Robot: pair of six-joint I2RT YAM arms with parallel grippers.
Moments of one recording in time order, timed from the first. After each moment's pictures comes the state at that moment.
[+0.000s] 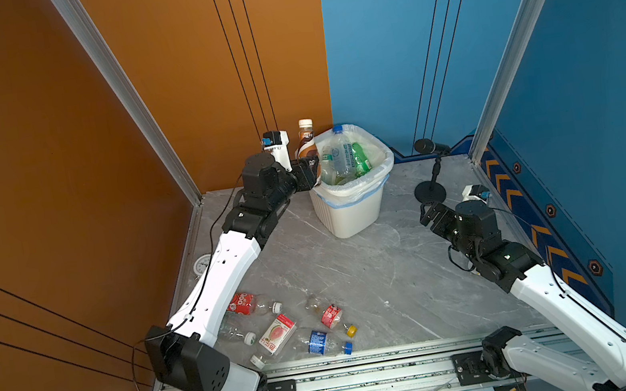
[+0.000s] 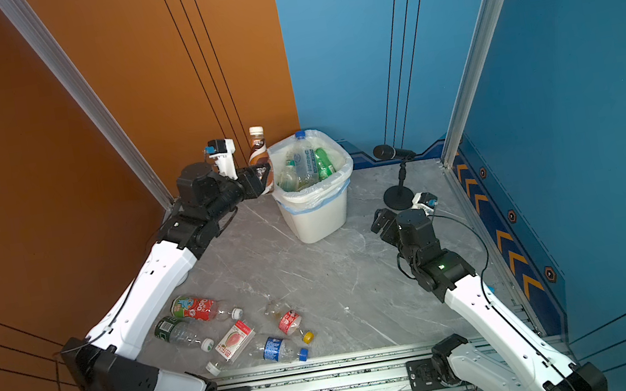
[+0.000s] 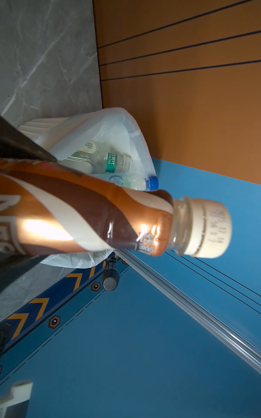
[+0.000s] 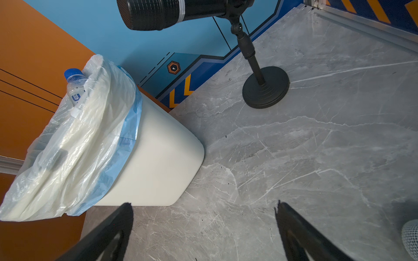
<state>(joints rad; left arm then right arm) -0.41 1.54 1.57 -0.19 0.14 -0.42 0.36 0.94 0.82 -0.35 0.27 0.84</state>
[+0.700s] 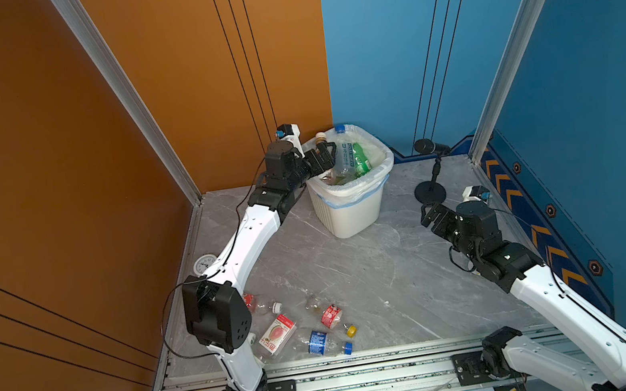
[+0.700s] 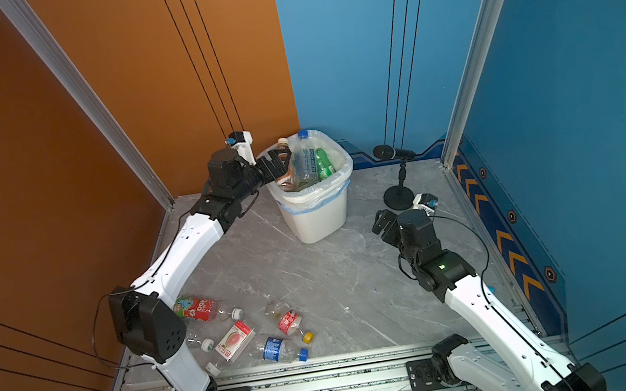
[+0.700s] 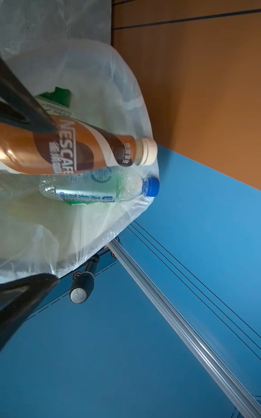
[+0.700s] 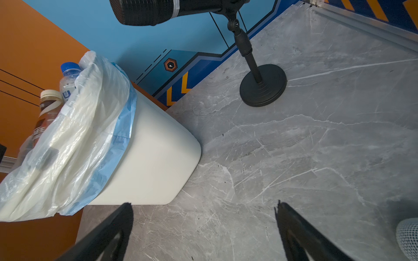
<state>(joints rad) -0.40 1.77 1.71 -0.10 0.17 -0.61 0.34 0.94 0.81 -0.35 0.25 0.82</state>
